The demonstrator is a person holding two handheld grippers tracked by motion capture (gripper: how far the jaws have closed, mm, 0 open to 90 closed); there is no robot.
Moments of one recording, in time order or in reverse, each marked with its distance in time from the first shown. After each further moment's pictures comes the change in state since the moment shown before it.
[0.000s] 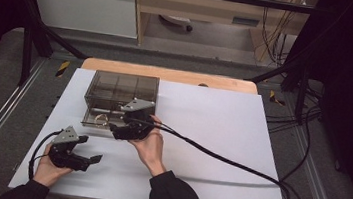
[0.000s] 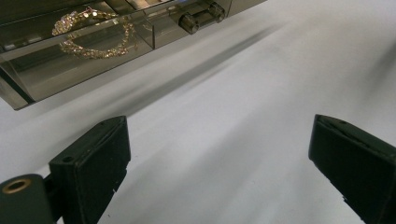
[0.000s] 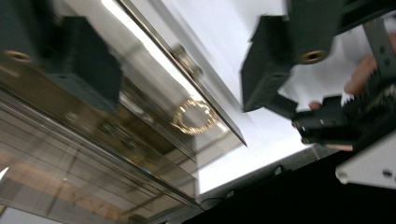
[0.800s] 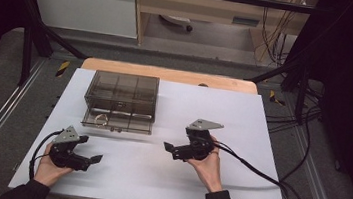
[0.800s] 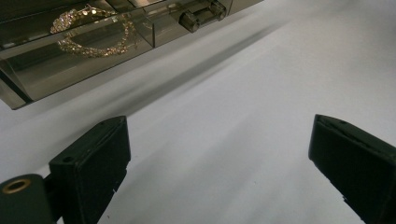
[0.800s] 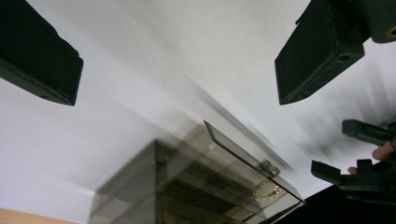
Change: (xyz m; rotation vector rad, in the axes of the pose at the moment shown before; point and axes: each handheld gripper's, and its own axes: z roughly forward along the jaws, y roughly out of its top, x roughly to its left) left arm 0.000 0.000 0.002 0.006 0.003 -0.003; right arm -0.085 -0.098 -0.107 -0.002 -0.031 0.155
